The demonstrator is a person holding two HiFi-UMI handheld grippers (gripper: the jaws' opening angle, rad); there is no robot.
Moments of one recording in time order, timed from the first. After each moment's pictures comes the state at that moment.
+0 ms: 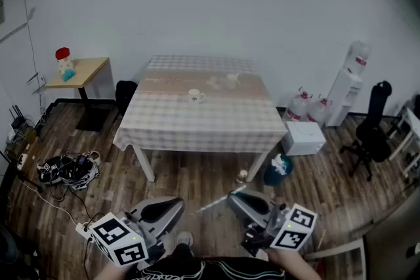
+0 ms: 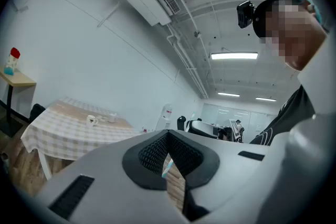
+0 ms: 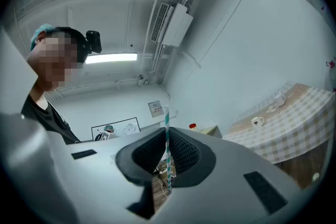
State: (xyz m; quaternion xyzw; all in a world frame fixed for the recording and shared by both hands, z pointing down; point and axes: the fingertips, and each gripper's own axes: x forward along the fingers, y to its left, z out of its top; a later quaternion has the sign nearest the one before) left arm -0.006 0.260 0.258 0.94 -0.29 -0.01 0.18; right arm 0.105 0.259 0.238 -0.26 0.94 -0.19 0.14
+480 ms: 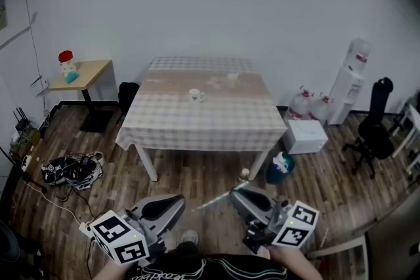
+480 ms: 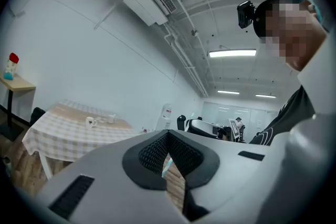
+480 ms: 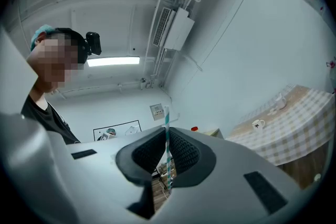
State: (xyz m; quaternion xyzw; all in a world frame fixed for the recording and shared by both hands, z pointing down) left arm 0.005 0.276 0.248 0.94 -0.30 0.00 0.17; right arm 0.119 0.273 0.230 -0.25 0.94 -0.19 0.16
